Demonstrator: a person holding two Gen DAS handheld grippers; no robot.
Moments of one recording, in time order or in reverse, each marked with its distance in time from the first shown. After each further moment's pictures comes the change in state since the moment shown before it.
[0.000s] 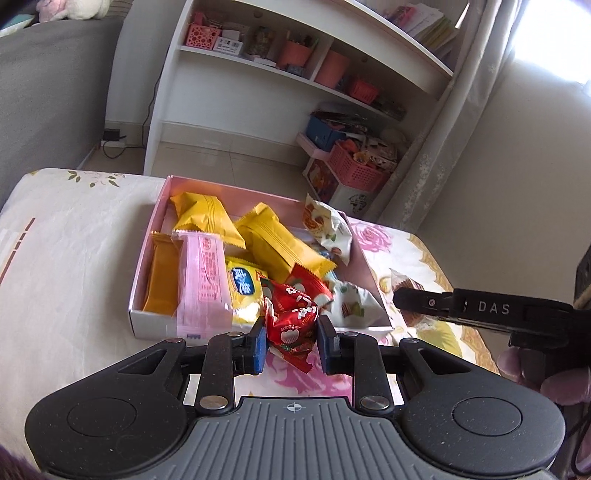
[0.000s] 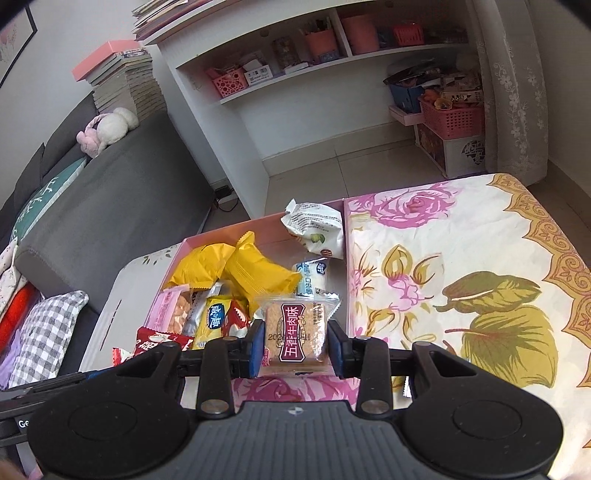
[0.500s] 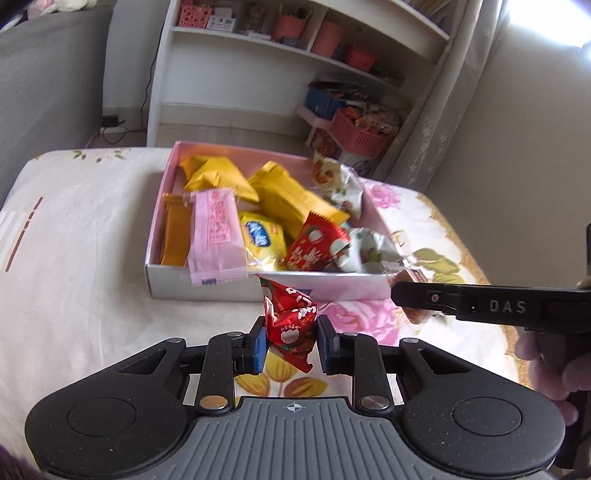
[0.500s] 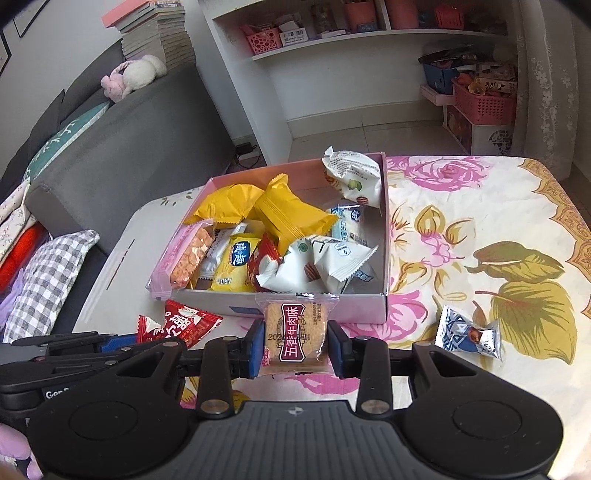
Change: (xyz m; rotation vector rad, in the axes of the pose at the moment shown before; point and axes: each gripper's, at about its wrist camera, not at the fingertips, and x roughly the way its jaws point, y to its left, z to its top) left arm -0.010 0.007 -0.025 0.068 0.084 0.006; right arm -0.001 0.023 -0.028 -0.104 0.100 0.031
